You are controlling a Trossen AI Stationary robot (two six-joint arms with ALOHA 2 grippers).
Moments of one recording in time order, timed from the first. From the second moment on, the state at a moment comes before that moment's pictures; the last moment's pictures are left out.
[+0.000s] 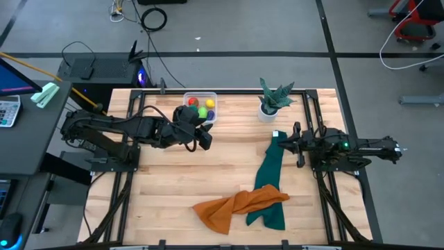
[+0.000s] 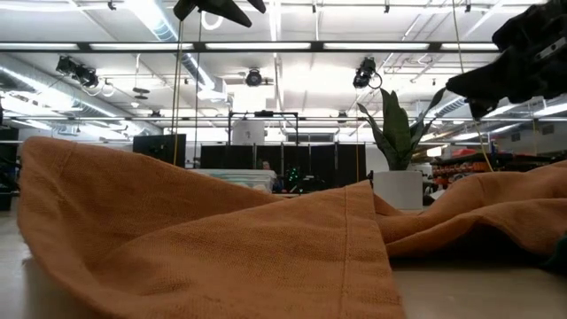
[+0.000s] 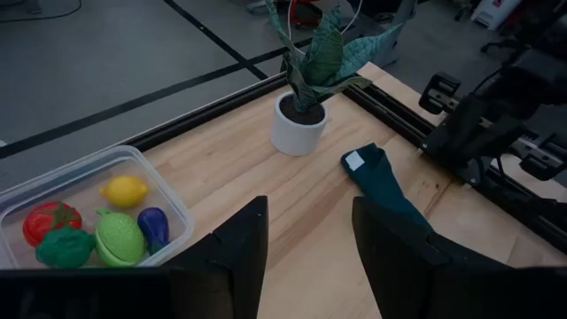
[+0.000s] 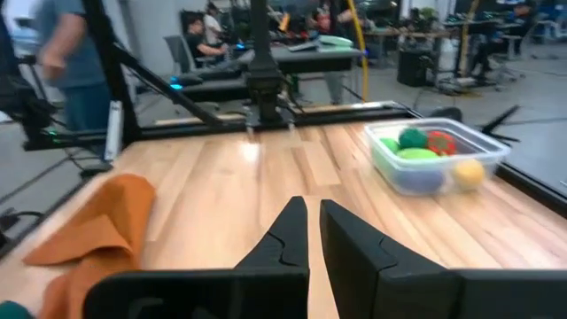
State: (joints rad) left arm -0.15 1.38 1.35 -0.59 -0.70 -0.72; right arm -0.01 0.00 0.07 -0.11 0.02 0.07
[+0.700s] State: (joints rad) left arm -0.17 1.16 1.35 -0.67 -0.82 -0.62; right arm -0.01 0.00 0.07 -0.12 0.04 0.13
